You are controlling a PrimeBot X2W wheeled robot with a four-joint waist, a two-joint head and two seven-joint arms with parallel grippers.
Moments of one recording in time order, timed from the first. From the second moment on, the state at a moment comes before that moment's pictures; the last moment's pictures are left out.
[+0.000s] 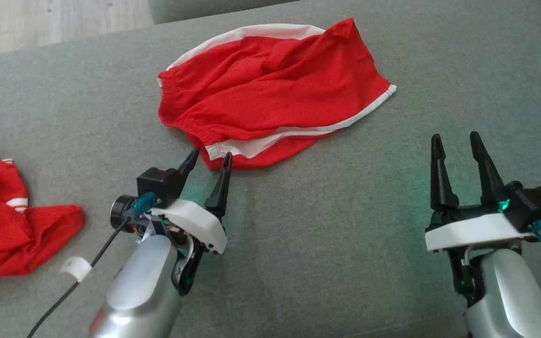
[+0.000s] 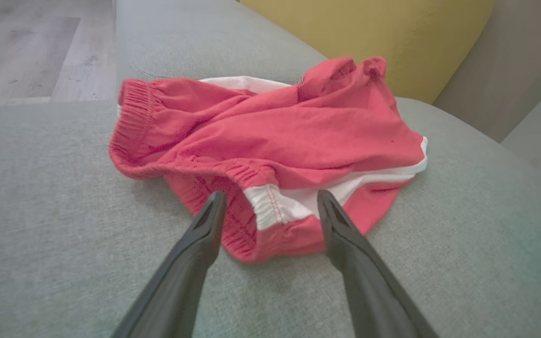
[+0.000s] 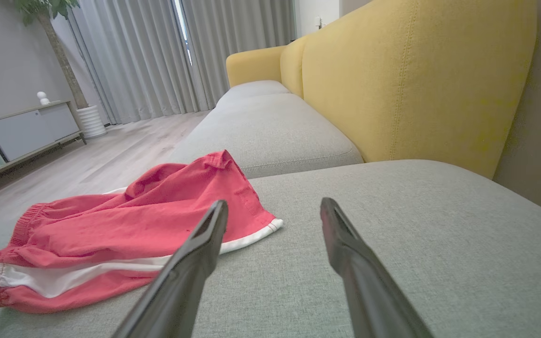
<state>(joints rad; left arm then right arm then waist) -0.48 0.05 -0.41 0.63 -0.38 -0.11 -0.10 -0.20 -0.05 0.03 0.27 0.17 0.12 -0.25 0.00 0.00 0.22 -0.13</state>
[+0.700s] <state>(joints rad) -0.53 0.04 -0.48 0.72 -0.39 -0.12 -0.15 -0.20 -0.05 0.04 0.27 0.18 0.12 -0.25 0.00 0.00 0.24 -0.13</state>
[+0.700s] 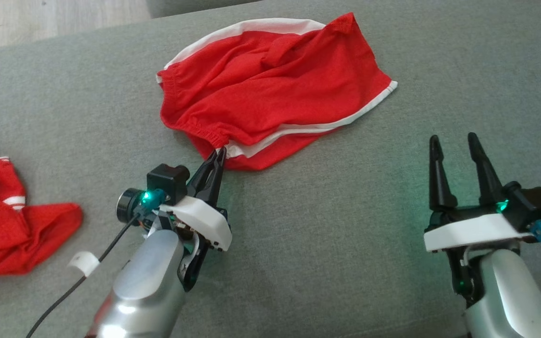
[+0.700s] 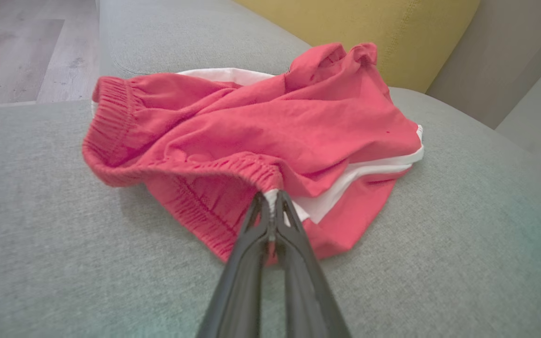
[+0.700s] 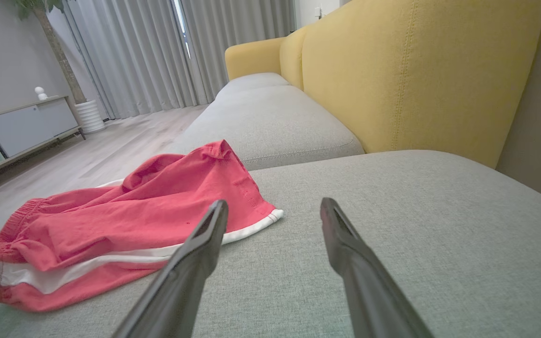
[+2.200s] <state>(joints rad) -0.42 0.11 -0.51 0.53 -0.39 -0.10 -0.25 -0.45 -0.05 -0.05 0.81 -0.23 0.12 -0.16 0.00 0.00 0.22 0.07</state>
